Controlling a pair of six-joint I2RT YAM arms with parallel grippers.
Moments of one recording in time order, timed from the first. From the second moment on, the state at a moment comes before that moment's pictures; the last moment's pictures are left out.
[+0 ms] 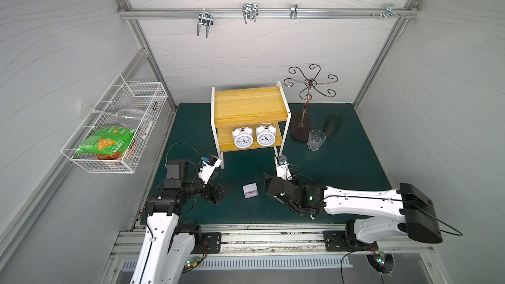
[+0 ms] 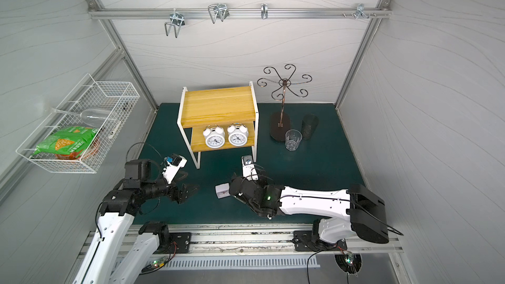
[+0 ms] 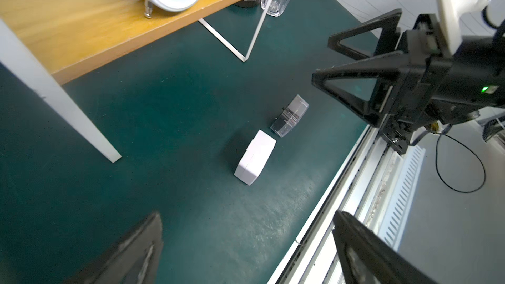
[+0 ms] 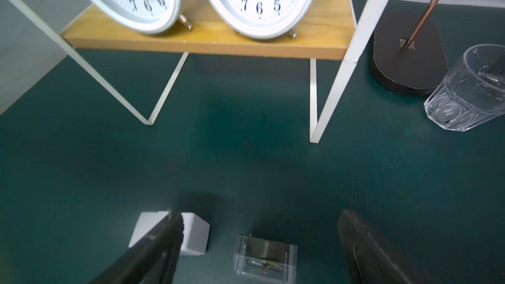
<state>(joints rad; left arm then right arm) 0.02 0.65 0.69 -0.96 0.78 0.36 1.36 1.34 0.81 -0.26 0.77 0.71</state>
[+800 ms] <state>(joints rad) 0.01 0.65 0.69 -0.97 0.80 0.37 1.45 1.58 0.72 -0.14 0.83 0.85</state>
